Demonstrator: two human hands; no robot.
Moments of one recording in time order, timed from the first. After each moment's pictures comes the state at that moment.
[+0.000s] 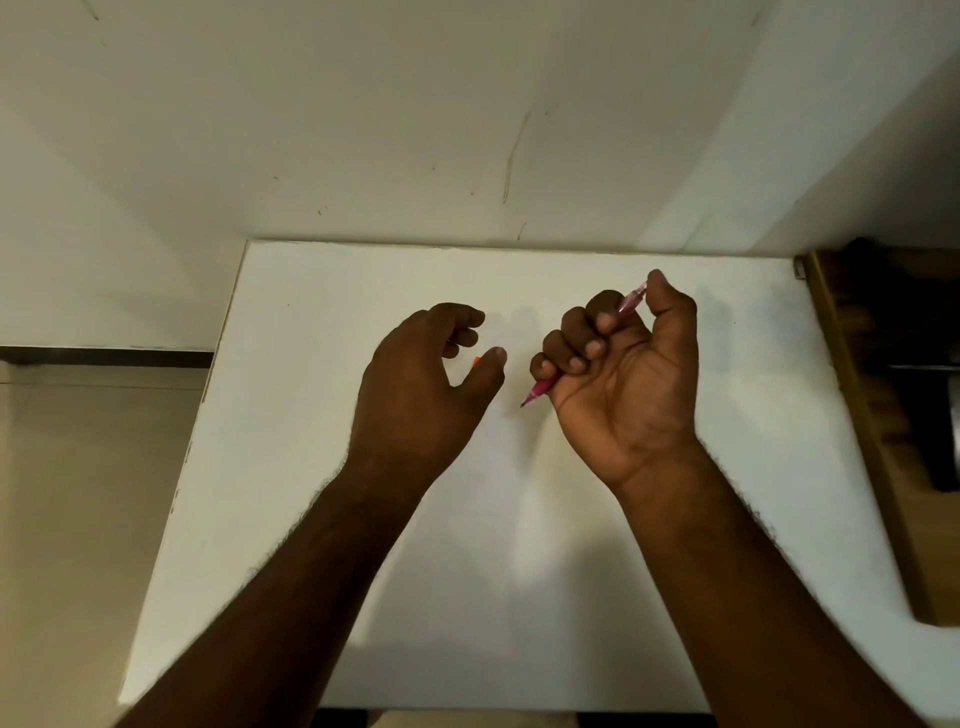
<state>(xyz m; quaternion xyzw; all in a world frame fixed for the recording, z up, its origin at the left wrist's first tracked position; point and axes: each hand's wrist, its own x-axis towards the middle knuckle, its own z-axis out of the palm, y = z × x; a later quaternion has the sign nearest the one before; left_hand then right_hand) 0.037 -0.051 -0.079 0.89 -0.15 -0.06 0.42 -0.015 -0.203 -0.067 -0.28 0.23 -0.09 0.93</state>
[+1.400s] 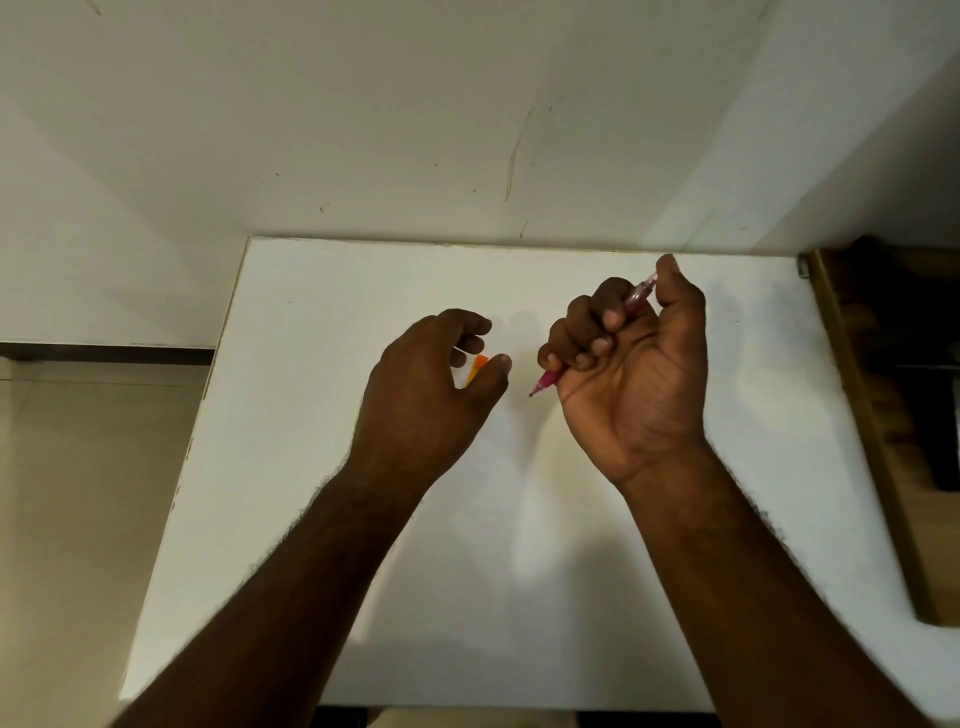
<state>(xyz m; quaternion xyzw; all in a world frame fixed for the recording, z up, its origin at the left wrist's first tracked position) 0.038 -0.050 -0.081 0.89 -0.15 -0.09 0.41 -0.013 -0.200 -0.060 -0.33 0.19 -0.12 0.92</state>
